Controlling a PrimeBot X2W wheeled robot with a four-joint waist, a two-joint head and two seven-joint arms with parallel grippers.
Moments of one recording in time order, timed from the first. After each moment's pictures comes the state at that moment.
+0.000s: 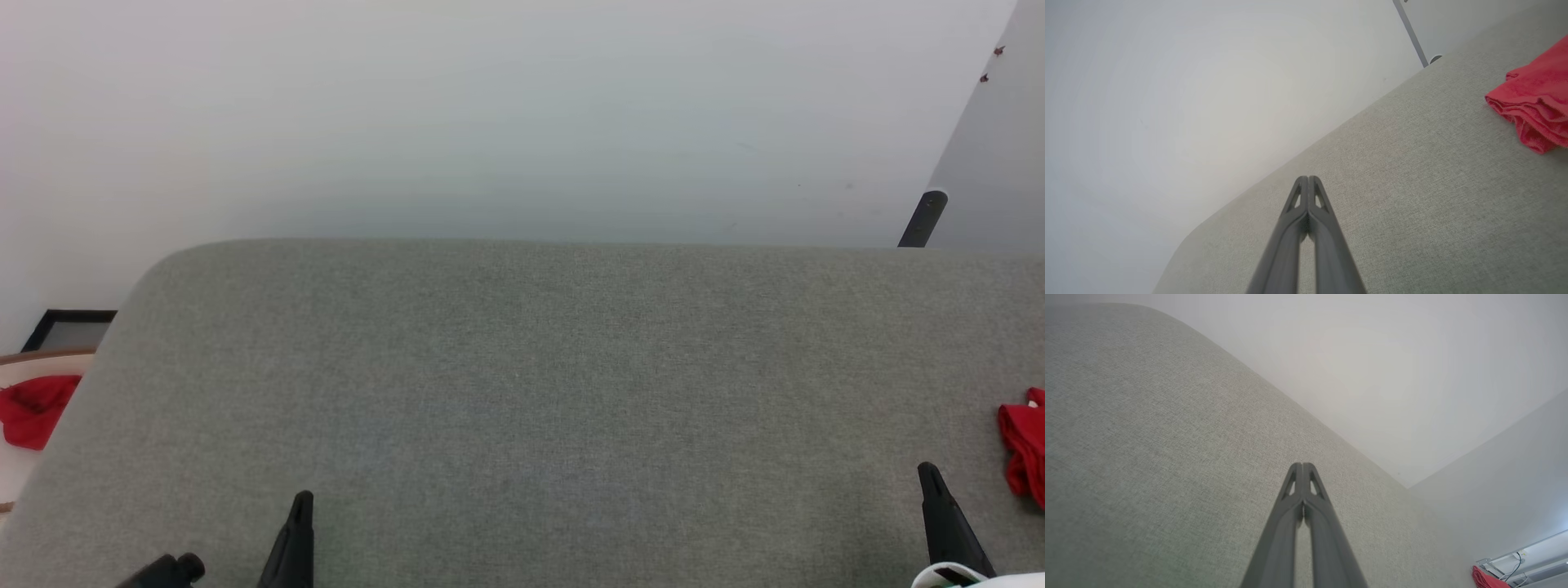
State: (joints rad) left arm 0.11 0.12 -0.02 0.12 -0.80 -0.09 -0.11; right arm 0.12 -0.11 -0.09 0.06 0.82 0.13 -0.04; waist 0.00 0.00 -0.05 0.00
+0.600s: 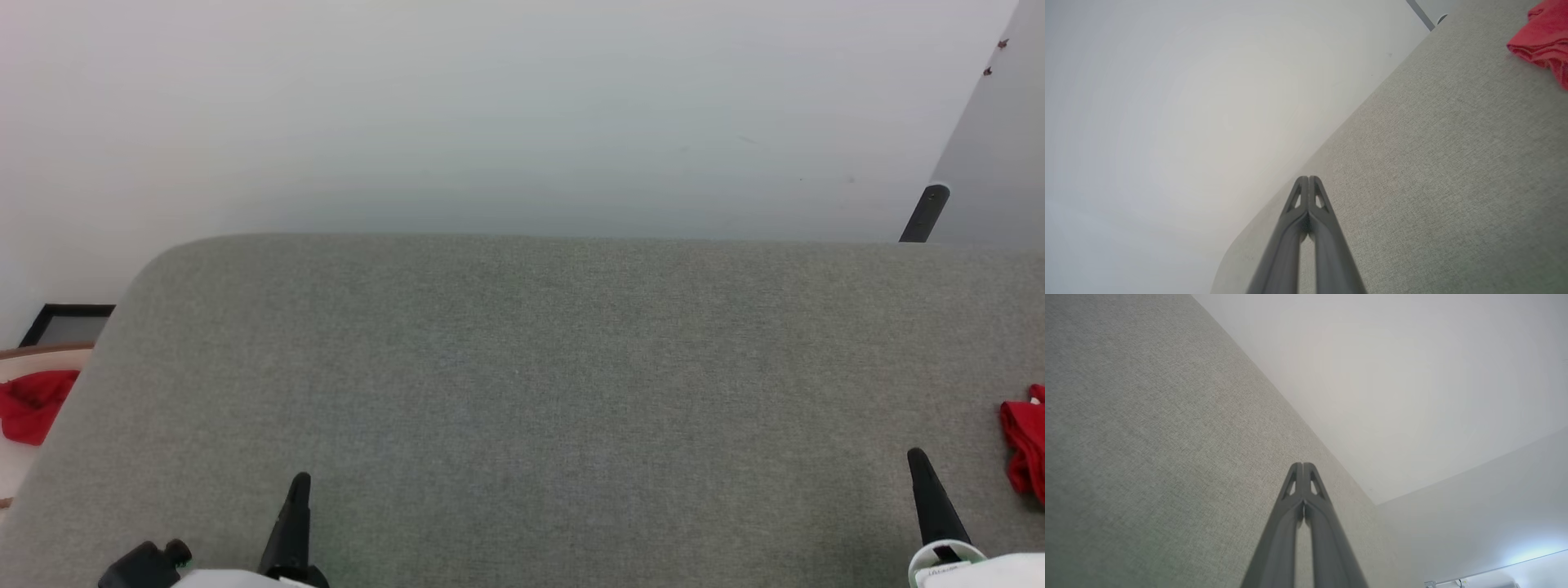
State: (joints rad) left arm 0.06 0.10 0.01 0.16 -1.01 -0.10 -0.05; right arm 0.06 -0.09 -0.10 0.11 1.03 0.13 0.00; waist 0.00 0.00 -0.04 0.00
